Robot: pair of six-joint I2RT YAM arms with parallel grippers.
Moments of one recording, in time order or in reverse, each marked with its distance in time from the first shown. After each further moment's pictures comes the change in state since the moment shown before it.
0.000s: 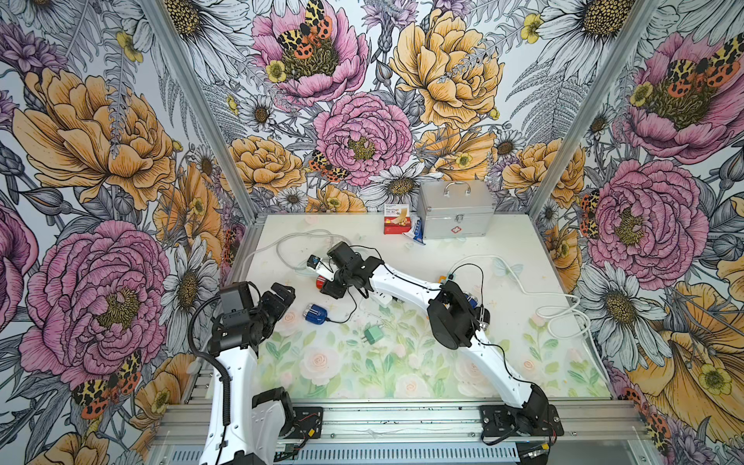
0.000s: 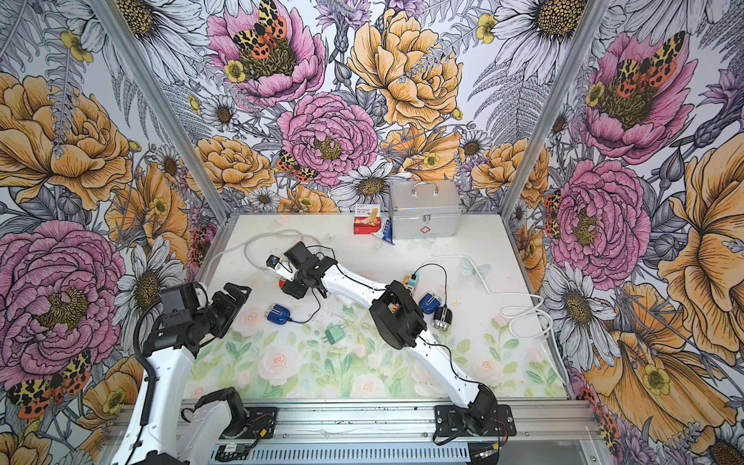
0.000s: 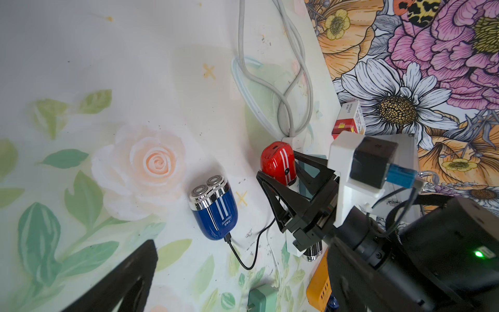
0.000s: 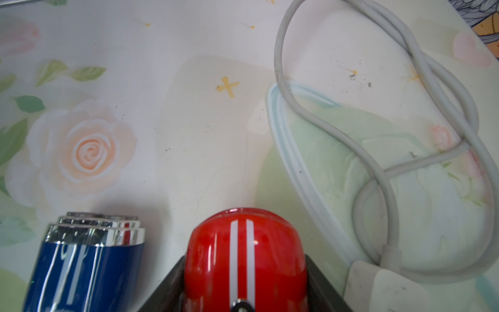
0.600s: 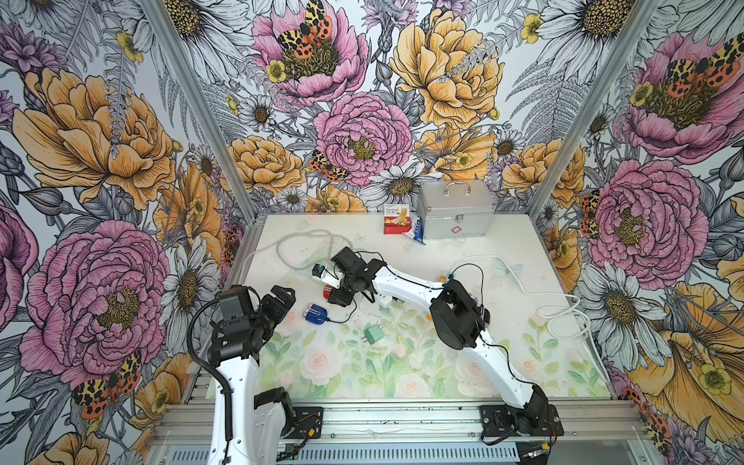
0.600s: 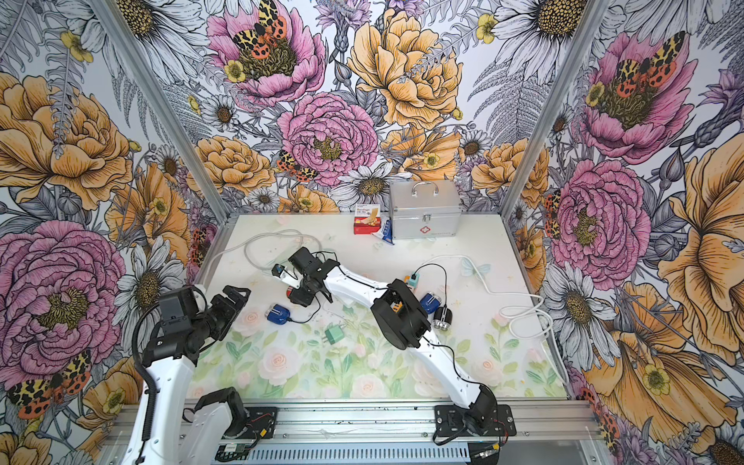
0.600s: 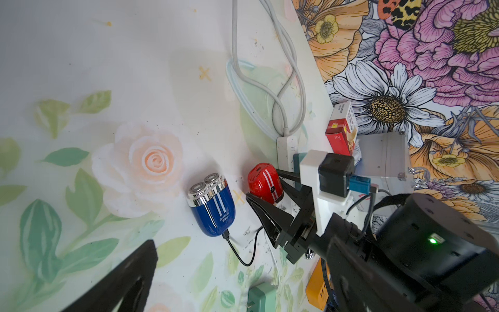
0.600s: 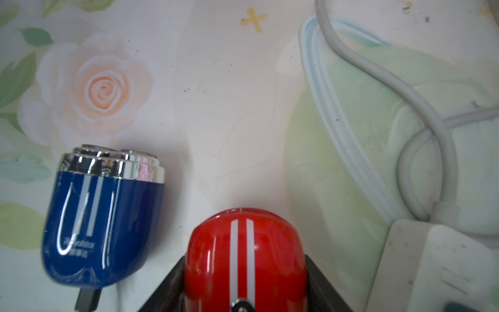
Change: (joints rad) left arm 0.000 -0.075 -0.019 -0.006 0.001 -0.001; right arm 0.000 -0.061 -0.115 -0.067 -0.029 -0.003
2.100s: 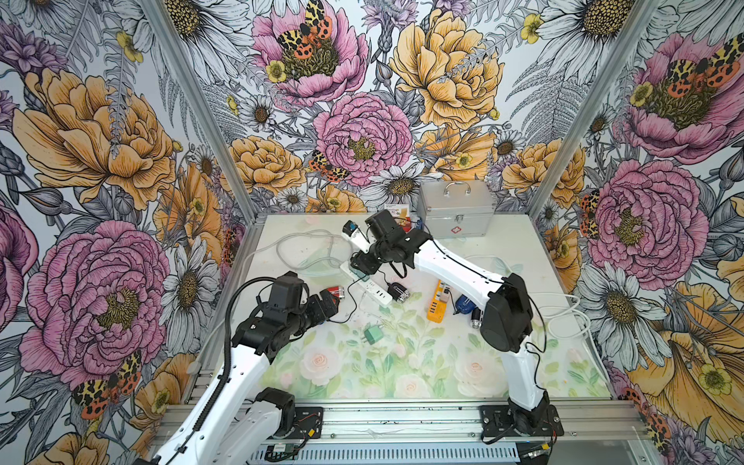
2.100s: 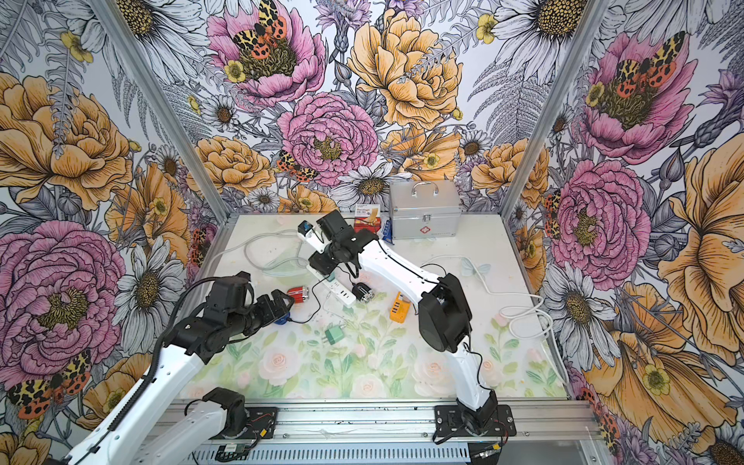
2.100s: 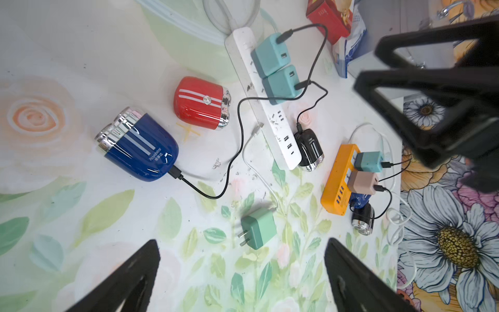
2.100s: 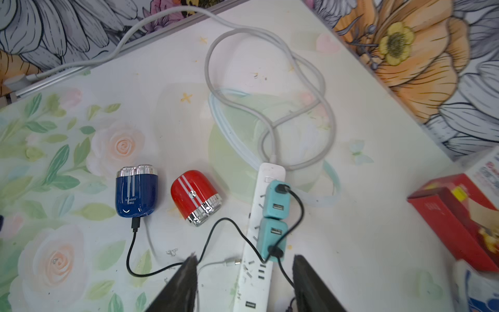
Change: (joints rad) left arm -0.646 0.136 0.124 -0.080 -0.256 -0.005; right arm -0.153 -0.470 -0.236 -0.079 0.057 0.125
